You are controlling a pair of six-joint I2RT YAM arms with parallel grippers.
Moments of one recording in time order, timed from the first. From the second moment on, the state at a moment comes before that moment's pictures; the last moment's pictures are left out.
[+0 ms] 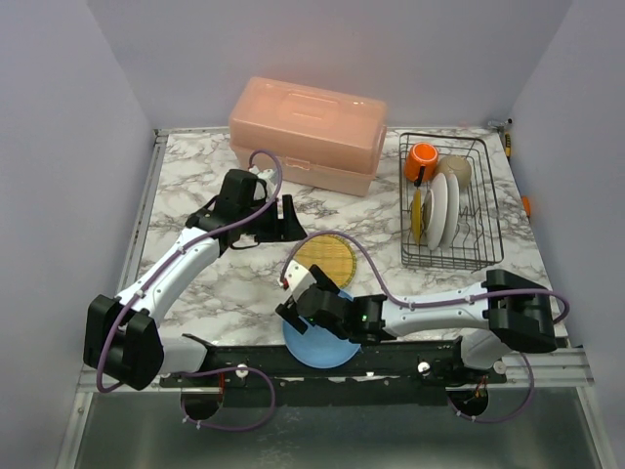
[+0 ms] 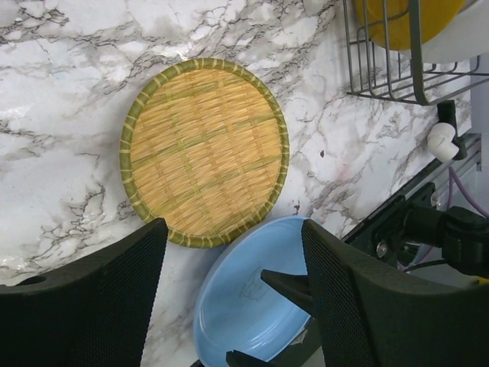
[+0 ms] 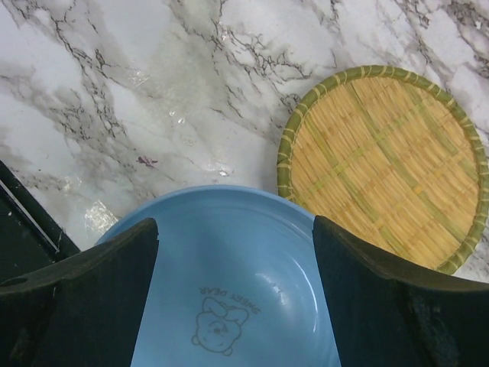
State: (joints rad) left arm -0.41 1.29 1.00 -0.46 0.43 -0.43; right arm 1.39 1.56 0.88 0.05 0.54 0.16
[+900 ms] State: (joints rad) left arm -0.79 0.85 0.46 -0.52 0.12 -0.79; right arm 1.39 0.98 0.57 0.05 0.65 0.45
